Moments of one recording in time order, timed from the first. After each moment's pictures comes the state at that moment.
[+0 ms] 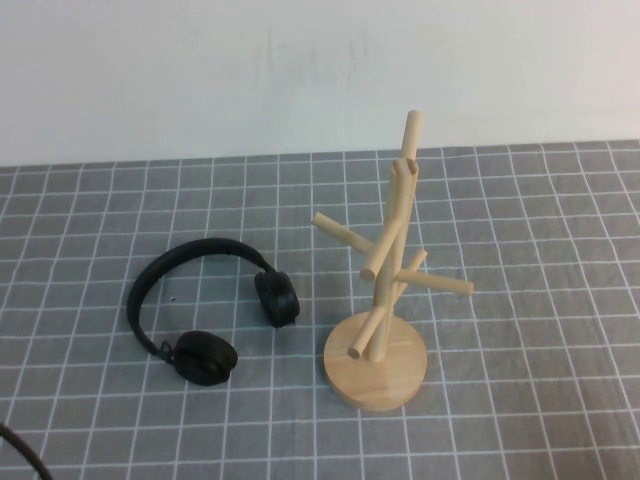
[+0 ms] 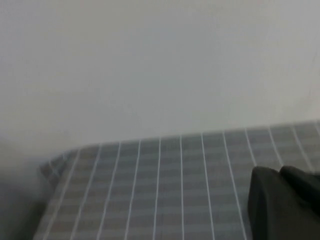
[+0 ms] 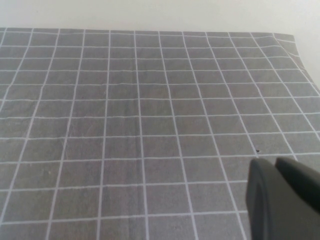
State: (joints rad) right arm 0.05 -0.04 0.03 -0.33 0.33 0.27; left arm -0.03 0.35 -0.56 0.19 0.47 0.02
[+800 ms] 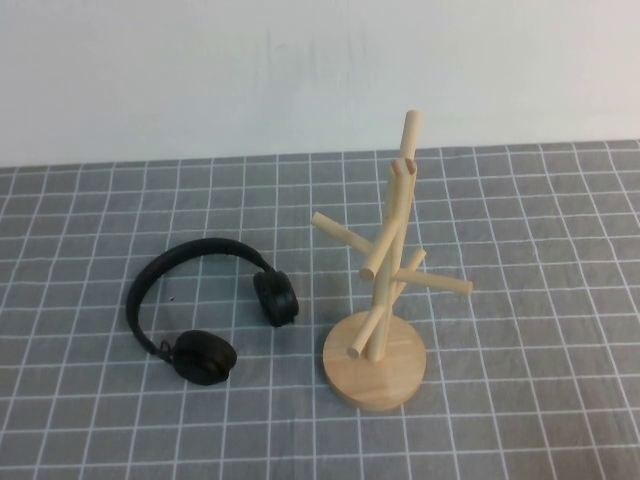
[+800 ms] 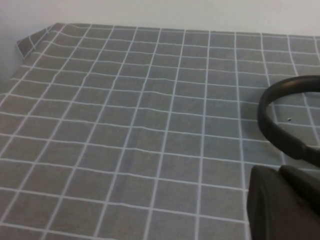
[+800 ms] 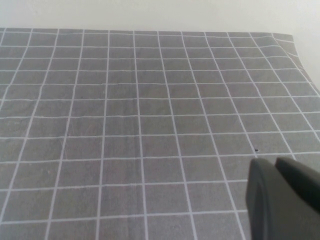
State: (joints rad) right arm 0.05 -0.03 0.03 -0.33 0.34 0.27; left arm 0.04 -0.01 0.02 0.18 0.39 -0.16
